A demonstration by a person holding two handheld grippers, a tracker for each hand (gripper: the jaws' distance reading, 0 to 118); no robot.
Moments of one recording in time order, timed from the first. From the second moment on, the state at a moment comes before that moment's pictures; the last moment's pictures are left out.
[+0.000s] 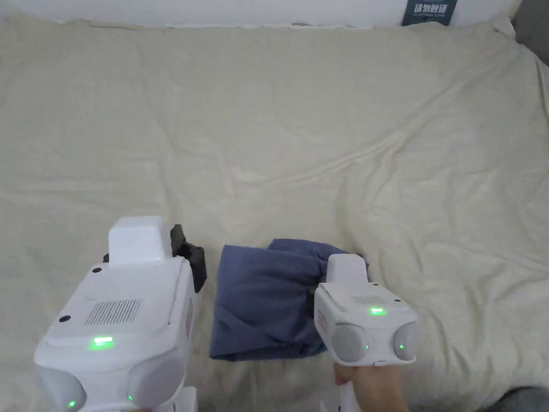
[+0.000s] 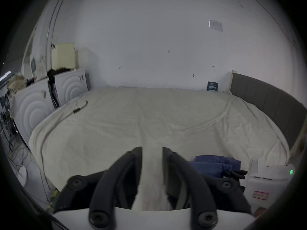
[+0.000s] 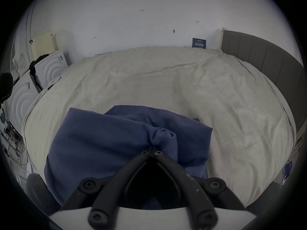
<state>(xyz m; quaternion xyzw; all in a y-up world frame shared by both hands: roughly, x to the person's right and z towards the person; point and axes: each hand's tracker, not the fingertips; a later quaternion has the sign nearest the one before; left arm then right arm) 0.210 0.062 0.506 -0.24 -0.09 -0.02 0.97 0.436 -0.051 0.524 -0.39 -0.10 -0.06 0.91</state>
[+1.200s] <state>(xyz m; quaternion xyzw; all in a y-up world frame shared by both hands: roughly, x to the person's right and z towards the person) 0.221 -0.070 0.380 -0.62 -0.36 0.20 0.67 0.457 -0.019 0.524 -0.40 -0.06 -0.13 0.91</state>
